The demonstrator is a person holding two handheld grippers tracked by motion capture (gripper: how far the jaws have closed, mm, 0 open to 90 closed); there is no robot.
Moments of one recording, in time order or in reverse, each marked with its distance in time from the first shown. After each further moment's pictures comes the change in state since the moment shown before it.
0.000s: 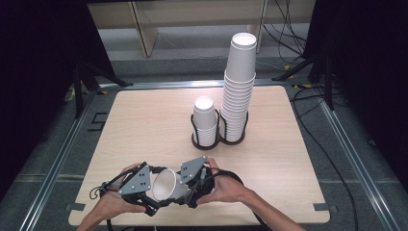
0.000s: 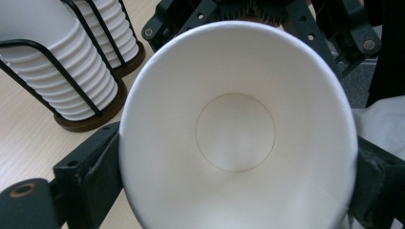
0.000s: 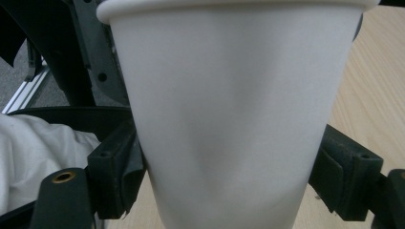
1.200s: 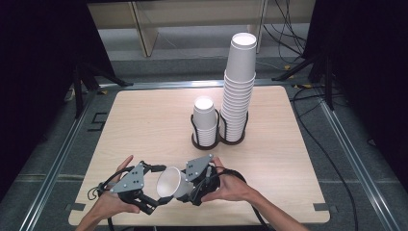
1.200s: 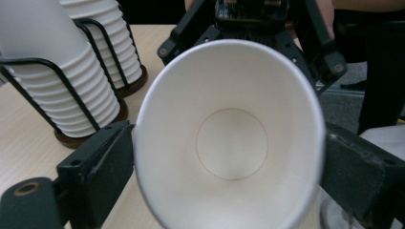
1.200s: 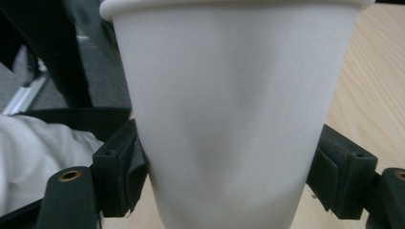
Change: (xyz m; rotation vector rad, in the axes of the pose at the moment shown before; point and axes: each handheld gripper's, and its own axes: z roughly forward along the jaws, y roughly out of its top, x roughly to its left) left arm 0.006 -0.006 -0.012 -0.156 -0.017 -0.054; right arm -0.005 -0.013 -0.008 0.002 -0.012 0.040
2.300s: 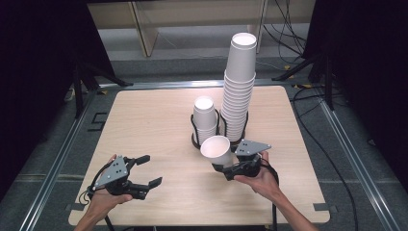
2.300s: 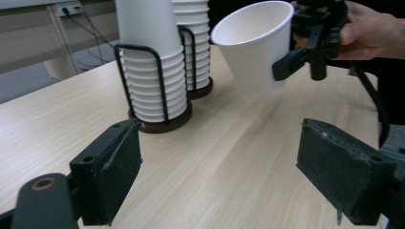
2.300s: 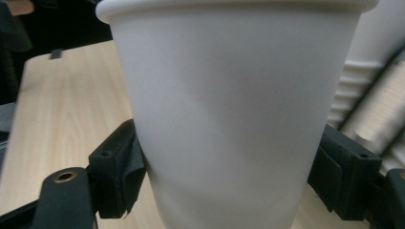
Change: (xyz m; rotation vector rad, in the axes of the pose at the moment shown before) left arm 0.021 -0.026 -0.017 -0.089 0.257 -0.153; right arm -0.029 -0.087 -0.079 -0.260 -0.411 0.352
